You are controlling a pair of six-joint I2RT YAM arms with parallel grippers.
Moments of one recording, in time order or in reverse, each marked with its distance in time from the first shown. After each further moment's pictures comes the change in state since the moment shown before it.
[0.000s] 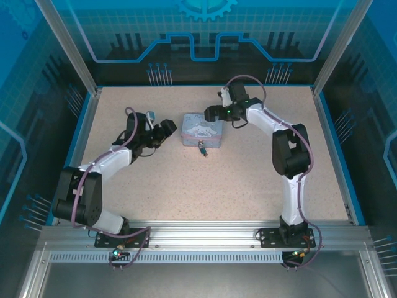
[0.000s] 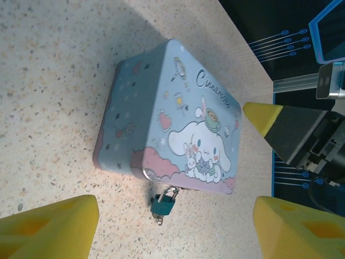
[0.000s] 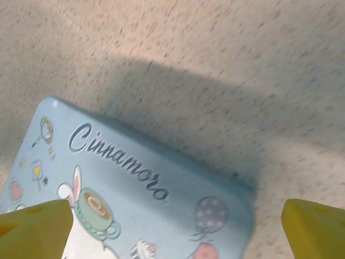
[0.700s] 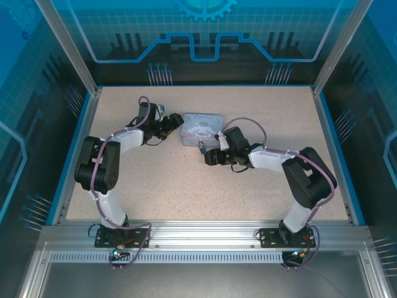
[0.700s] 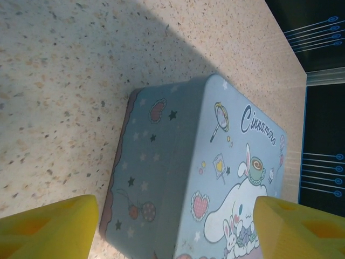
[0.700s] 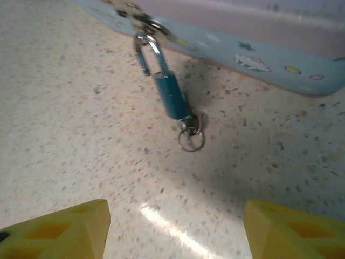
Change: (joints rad) left arm 0.004 0.376 0.269 -0.011 0.048 0.057; right arm 0.216 -0.386 -0.815 0.412 -0.004 0.202
